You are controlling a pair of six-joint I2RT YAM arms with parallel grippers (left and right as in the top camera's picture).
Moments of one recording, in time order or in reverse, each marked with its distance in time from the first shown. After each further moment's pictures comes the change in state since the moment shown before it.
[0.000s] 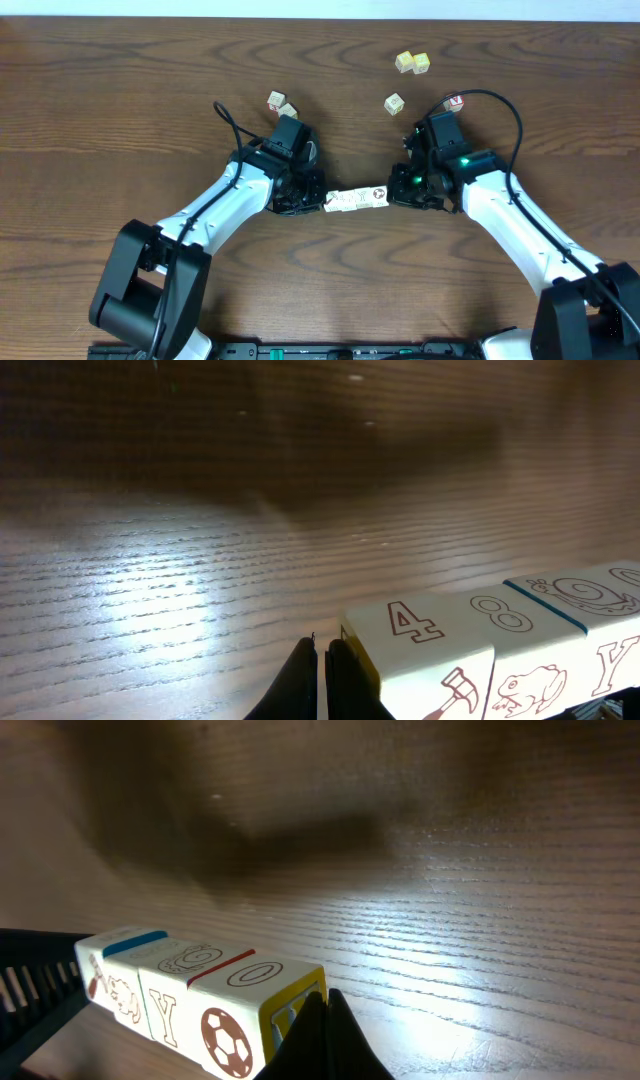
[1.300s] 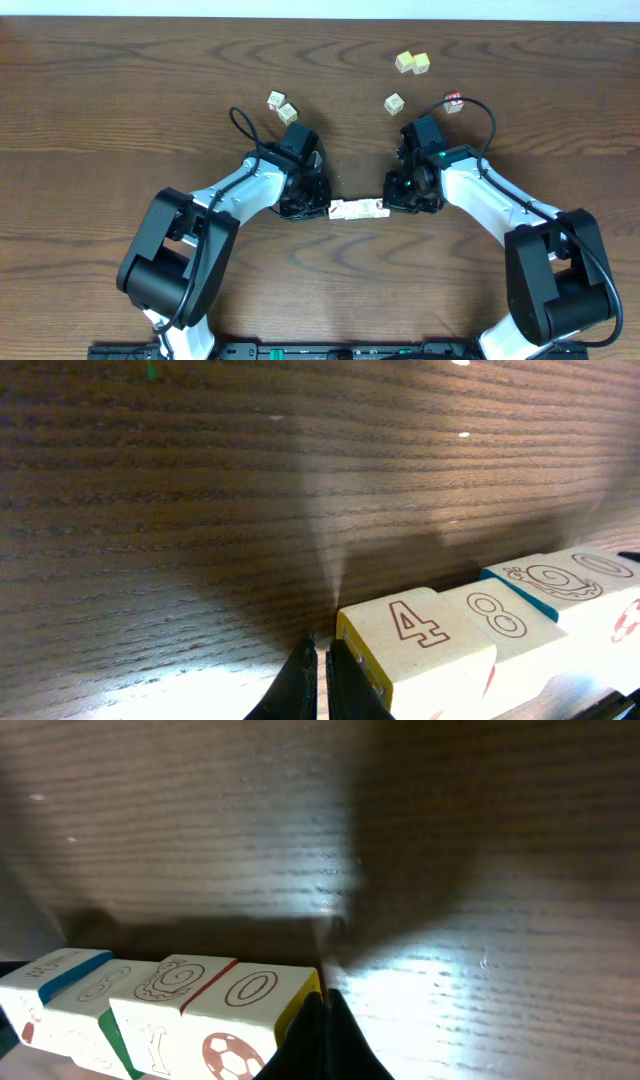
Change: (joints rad) left arm -0.010 0.153 0.000 0.079 0.023 -0.019; right arm 0.001 0.194 0.000 0.046 0.068 -0.023
